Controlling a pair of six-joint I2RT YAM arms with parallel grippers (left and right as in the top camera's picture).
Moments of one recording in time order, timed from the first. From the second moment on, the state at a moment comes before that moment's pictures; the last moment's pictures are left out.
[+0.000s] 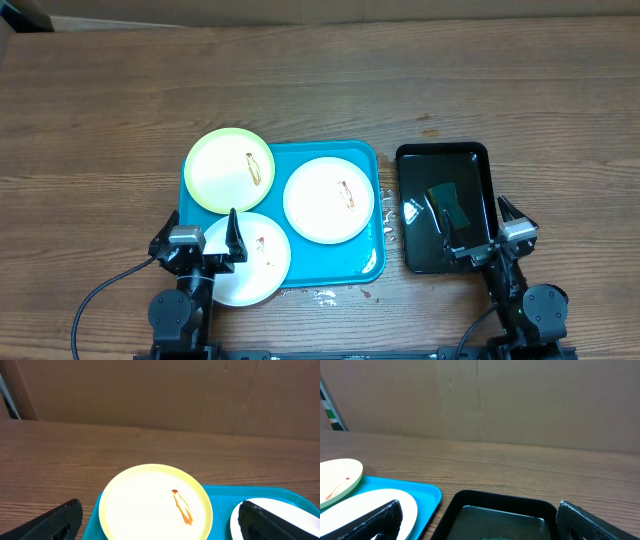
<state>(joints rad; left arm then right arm) 0.01 0.01 0.01 -0.08 0.01 -0.10 0.16 0.01 0.02 -0.03 -0.09 0.02</state>
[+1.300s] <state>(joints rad) 0.01 0.03 0.14 -0.06 0.16 -0.18 0.16 0.02 0.10 -0.11 -0.16 0.14</state>
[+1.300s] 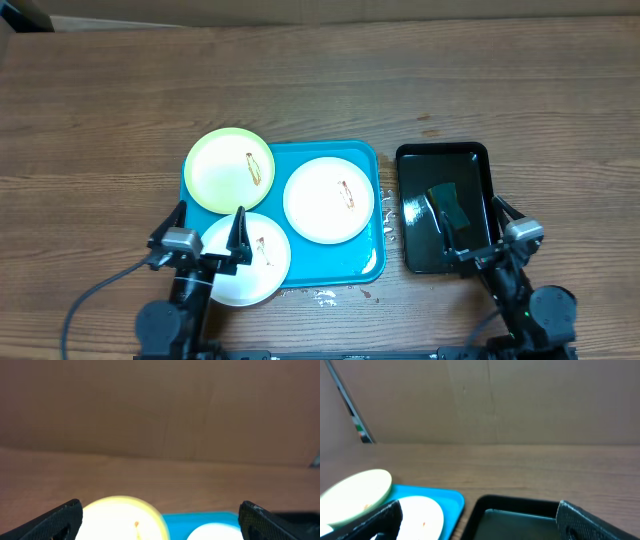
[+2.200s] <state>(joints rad) 0.01 1.58 1.68 -1.51 0.47 -0.01 0.16 1.36 1.56 -1.32 -0.28 0.17</state>
